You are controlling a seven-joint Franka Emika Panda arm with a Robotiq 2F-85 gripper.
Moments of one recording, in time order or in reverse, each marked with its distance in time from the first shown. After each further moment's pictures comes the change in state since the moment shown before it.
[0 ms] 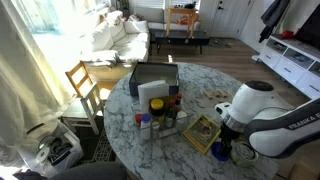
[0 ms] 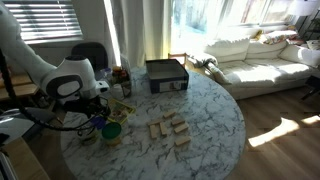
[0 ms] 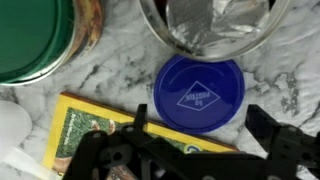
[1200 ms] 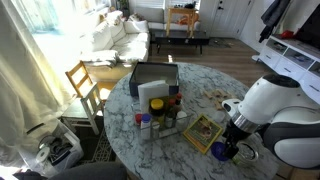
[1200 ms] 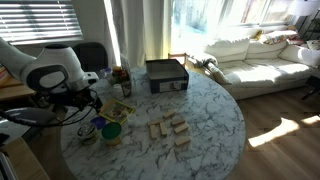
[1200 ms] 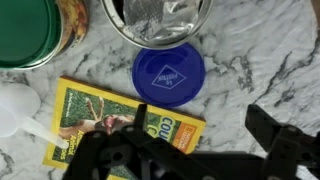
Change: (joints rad) arm 0.108 -0.200 -0.043 -0.101 -0.008 -0.025 0.107
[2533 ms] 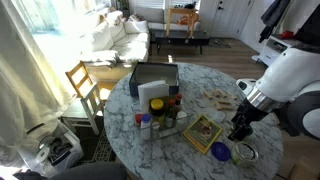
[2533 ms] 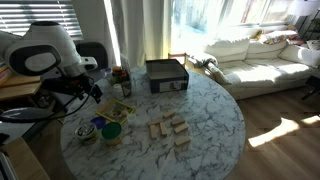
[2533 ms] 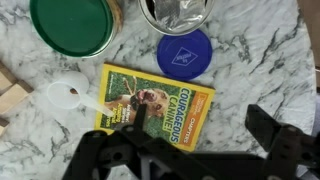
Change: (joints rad) arm -0.032 -0.239 -0.049 -0.003 -0.024 -0.178 0.039
